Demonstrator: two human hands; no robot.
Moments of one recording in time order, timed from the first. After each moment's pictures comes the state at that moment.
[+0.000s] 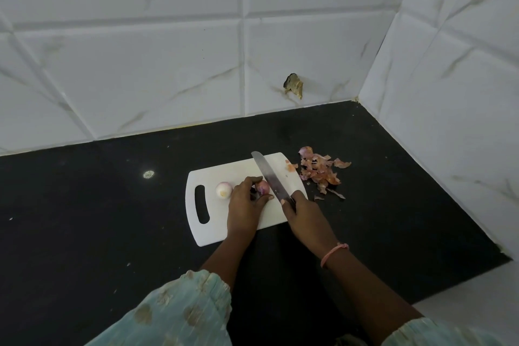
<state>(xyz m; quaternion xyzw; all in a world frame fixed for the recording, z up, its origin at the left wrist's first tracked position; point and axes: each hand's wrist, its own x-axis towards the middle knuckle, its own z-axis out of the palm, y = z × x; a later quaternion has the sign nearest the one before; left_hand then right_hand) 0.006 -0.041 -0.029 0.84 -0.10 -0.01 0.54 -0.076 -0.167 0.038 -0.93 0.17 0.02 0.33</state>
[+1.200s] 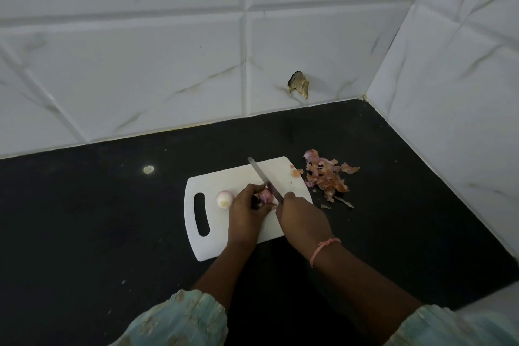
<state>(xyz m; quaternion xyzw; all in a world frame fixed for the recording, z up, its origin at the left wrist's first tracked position) 0.012 -0.040 -0.024 0.80 -0.09 -0.04 0.59 -0.027 -0.148 0.042 -0.97 0.19 0.12 0.10</state>
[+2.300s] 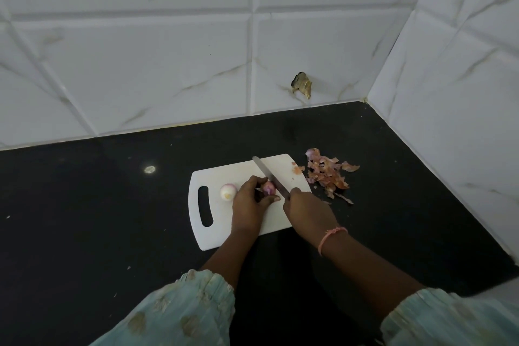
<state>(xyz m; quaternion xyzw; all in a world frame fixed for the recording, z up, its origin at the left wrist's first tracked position) 0.013 -0.041 -0.016 0.81 -0.09 -0.04 0.58 -0.034 -0.160 0.046 -0.97 0.17 0.11 0.11</state>
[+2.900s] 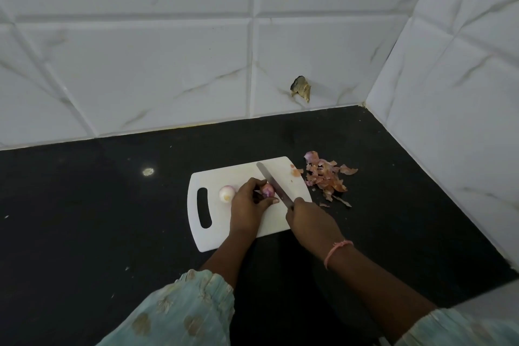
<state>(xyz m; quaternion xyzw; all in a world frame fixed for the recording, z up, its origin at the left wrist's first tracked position) 0.014 -0.040 -0.018 0.81 -0.10 -0.03 0.58 -0.048 -0.163 0.045 -0.96 0.19 0.14 0.14</state>
